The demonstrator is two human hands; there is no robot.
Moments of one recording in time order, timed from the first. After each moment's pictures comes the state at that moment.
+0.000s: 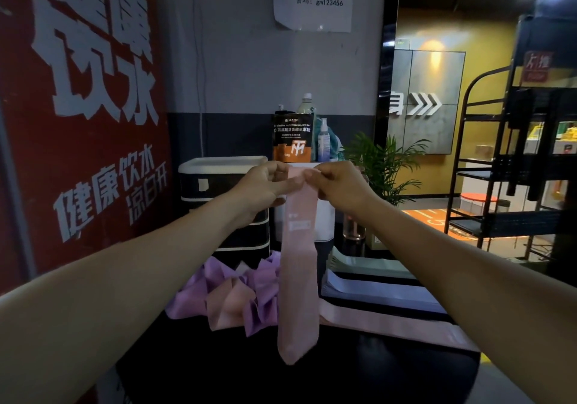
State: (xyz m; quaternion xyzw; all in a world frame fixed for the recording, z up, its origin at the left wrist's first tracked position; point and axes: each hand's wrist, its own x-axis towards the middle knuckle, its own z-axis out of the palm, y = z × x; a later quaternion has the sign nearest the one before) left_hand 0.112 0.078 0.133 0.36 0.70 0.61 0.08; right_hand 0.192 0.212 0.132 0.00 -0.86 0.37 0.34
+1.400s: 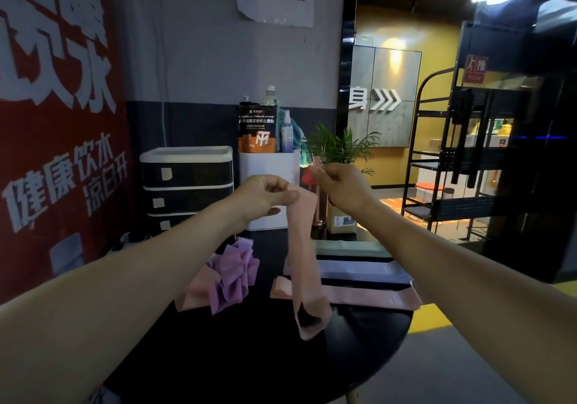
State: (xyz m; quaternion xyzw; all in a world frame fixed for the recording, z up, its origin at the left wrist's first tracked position) left_hand 0.160 0.101 0.104 0.42 0.69 0.57 0.14; right_hand 0.258 0.244 0.112 -0.11 -0.87 0.31 0.37
